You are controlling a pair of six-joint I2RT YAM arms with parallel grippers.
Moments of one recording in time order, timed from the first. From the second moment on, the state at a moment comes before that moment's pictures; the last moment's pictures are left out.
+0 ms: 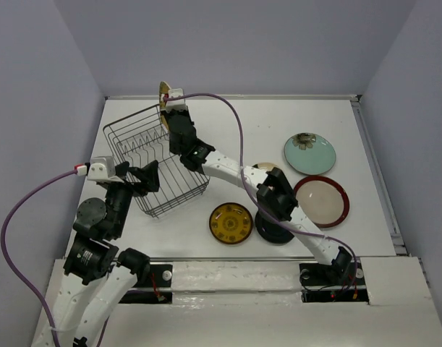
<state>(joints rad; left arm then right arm) -0.43 0.35 0.73 -0.29 -0.28 -0.28 0.97 2.54 2.40 0.37 0.87 -0.19</state>
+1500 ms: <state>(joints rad) -0.43 0.34 0.73 -0.29 -0.28 -0.28 1.01 2.57 2.27 0.49 0.93 -0.12</state>
